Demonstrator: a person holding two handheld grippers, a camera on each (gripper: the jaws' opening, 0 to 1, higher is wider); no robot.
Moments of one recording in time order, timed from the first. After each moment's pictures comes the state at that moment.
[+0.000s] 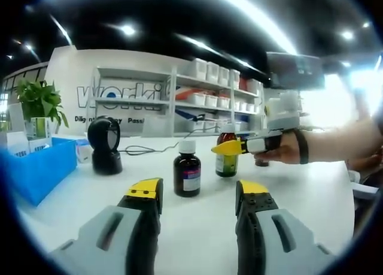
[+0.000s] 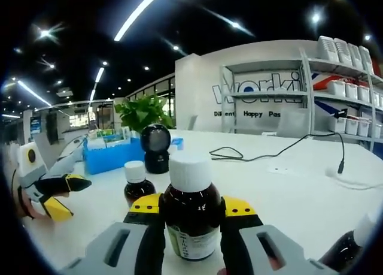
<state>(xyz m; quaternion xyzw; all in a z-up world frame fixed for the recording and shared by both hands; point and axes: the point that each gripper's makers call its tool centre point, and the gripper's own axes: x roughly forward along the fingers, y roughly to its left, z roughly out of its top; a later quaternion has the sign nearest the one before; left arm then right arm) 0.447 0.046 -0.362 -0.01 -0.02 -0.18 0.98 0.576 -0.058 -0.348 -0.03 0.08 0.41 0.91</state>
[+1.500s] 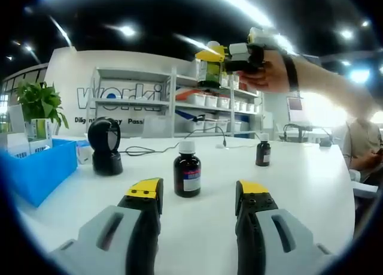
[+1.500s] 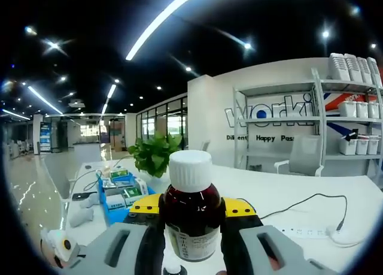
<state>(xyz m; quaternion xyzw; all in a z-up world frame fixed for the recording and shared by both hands) 0.447 0.045 -0.362 0.00 -0.02 -0.18 0.98 0.576 -0.005 -0.174 -0.01 0.02 0.44 0.90</state>
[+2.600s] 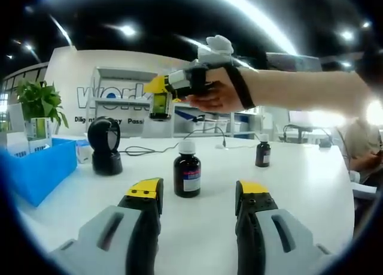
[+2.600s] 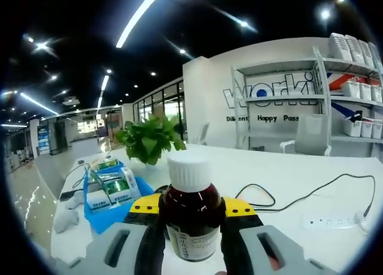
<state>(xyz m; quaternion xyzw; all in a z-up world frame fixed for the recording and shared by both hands) 0.447 0.044 -0.362 -0.01 -0.02 -0.18 0.98 0.638 0.079 -0.246 0.00 0.09 0.44 0.90</state>
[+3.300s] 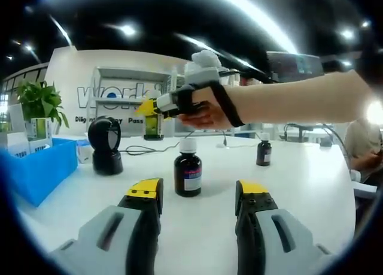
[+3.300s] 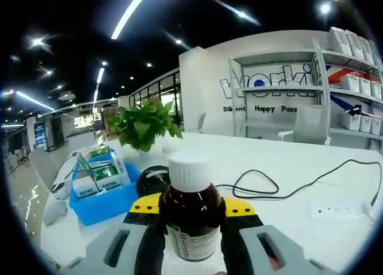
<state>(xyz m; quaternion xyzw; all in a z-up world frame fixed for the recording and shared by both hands) 0.449 0.046 -0.363 -0.01 -0.02 -0.18 0.98 0.655 0.094 -0.297 -0.02 0.12 0.42 0.90</state>
